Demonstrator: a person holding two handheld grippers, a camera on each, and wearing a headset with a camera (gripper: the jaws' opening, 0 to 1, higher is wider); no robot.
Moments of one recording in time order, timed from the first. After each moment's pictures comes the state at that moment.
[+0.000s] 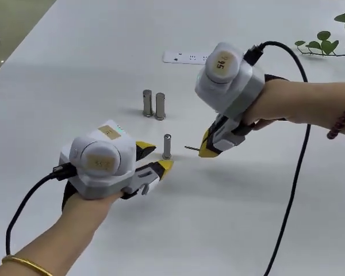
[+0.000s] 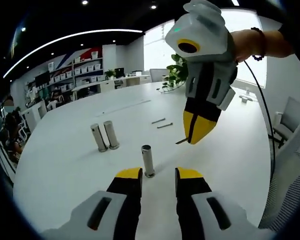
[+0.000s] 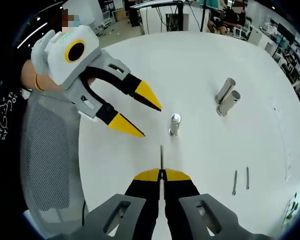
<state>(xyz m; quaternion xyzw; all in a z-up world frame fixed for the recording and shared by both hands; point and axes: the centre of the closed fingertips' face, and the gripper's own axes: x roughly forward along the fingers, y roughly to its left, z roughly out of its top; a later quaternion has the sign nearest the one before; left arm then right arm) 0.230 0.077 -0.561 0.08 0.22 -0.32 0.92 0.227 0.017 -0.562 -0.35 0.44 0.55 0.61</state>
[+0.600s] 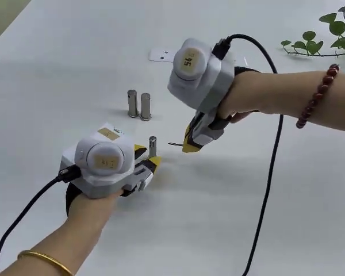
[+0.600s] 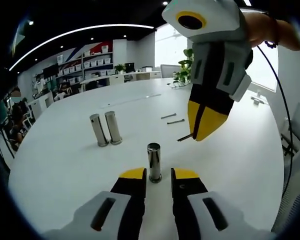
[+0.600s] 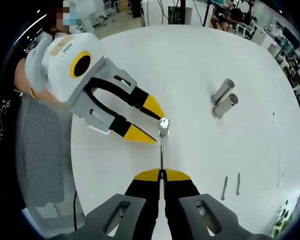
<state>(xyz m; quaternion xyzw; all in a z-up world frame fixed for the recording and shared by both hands) 0.255 0.072 -0.586 0.06 0.24 -0.28 0.93 0.239 0.022 -0.564 -0.39 0.45 0.54 0.59</state>
